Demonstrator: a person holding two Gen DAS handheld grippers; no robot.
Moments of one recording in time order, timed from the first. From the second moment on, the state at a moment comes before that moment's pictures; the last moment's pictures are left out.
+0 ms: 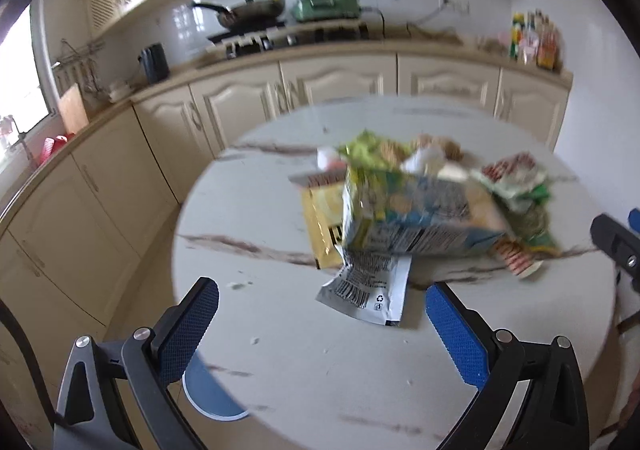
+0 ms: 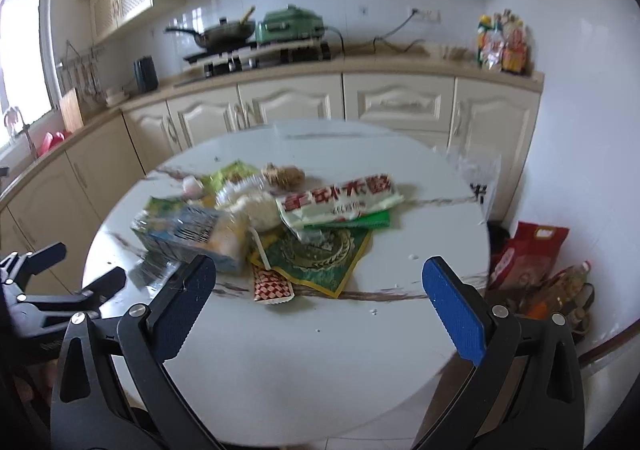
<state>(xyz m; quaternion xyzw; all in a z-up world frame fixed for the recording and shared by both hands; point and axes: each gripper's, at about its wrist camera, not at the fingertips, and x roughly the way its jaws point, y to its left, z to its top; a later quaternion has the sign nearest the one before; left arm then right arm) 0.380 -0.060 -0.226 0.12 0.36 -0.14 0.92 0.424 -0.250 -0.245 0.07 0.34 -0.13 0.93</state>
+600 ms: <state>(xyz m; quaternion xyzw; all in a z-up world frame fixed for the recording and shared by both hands) 0.443 -0.063 -0.263 0.09 0.39 -0.23 0.89 0.477 -0.238 -0.267 0.04 0.38 -0.06 0.92</state>
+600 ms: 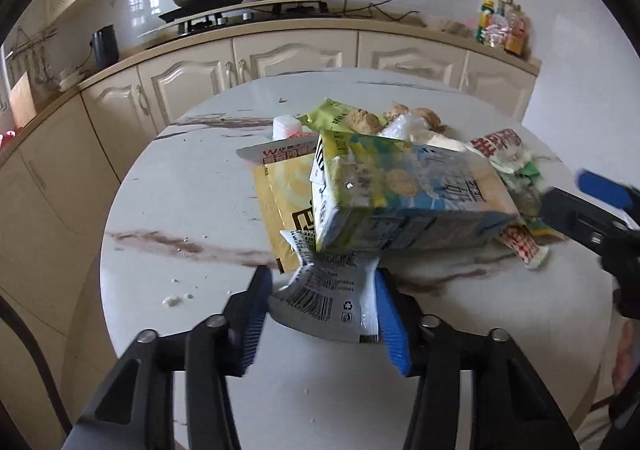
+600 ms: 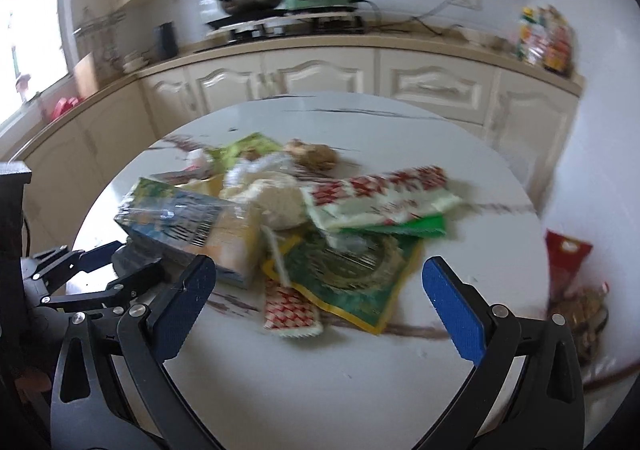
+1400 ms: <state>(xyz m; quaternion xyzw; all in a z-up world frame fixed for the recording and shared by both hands) 0.403 0.022 -0.210 0.04 0.37 -0.22 0.90 0.572 -0.140 -0.295 -0.24 0.48 0.22 0.82</state>
